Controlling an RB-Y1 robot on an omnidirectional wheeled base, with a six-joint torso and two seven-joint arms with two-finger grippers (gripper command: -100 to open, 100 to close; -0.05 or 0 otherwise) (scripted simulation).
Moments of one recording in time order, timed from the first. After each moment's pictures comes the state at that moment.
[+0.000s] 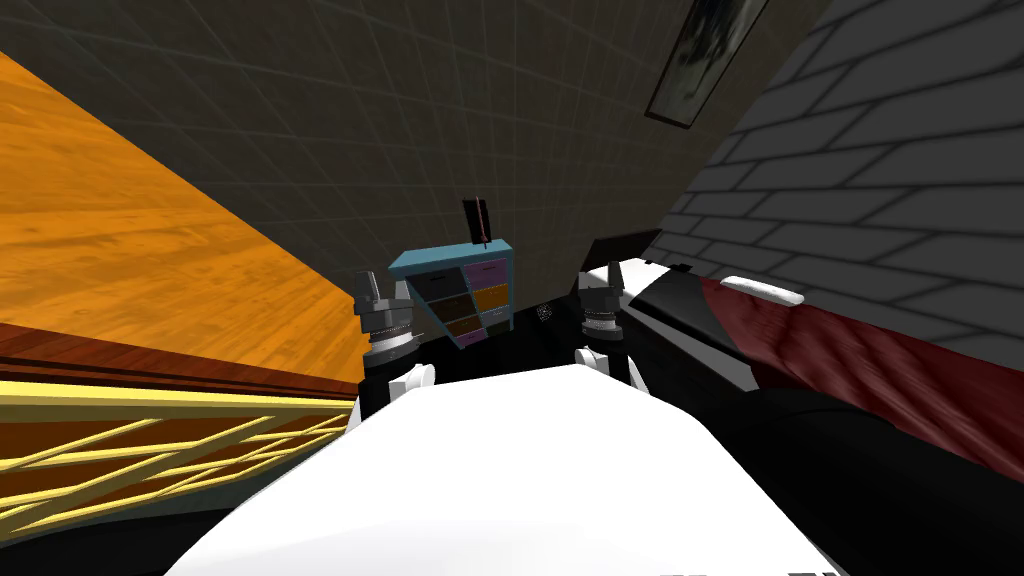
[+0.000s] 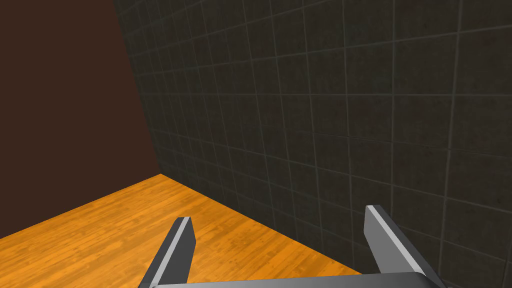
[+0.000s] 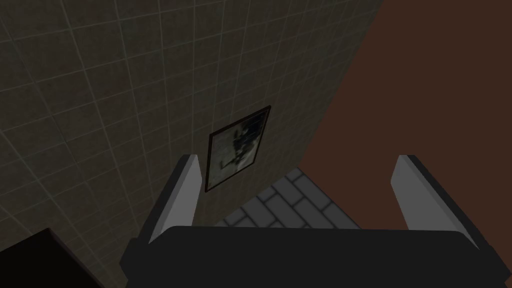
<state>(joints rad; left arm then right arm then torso) 0.51 -0.01 0.01 -2.36 -0.02 -0.47 -0.07 0.54 -0.04 -0.04 -2.32 0.02 -0.56 -0.17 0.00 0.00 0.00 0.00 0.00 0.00</state>
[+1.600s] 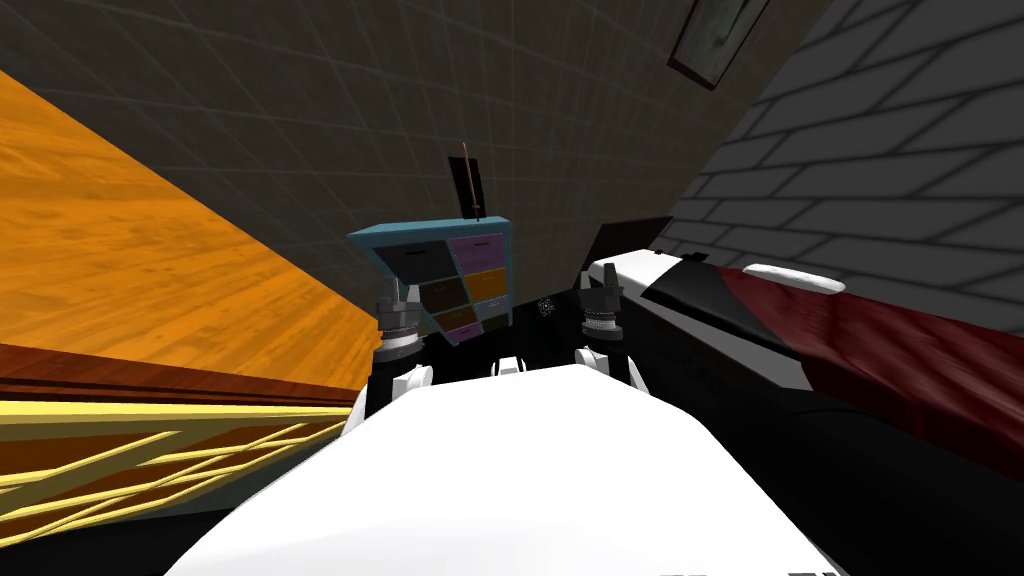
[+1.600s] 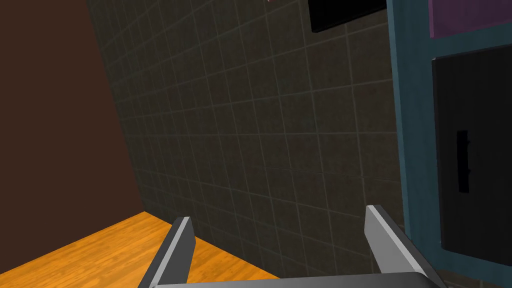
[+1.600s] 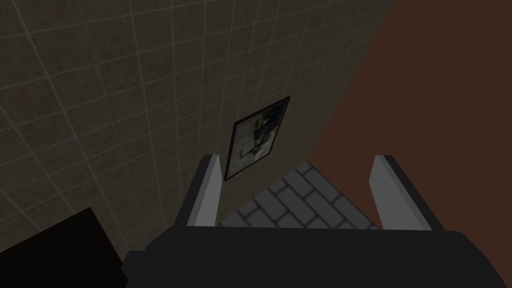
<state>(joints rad) 0.48 0.11 0.01 -2.27 -0.02 -0.48 -0.07 0.54 -0.04 -0.04 -2.32 0.02 -0.56 -0.17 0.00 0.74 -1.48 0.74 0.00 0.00</state>
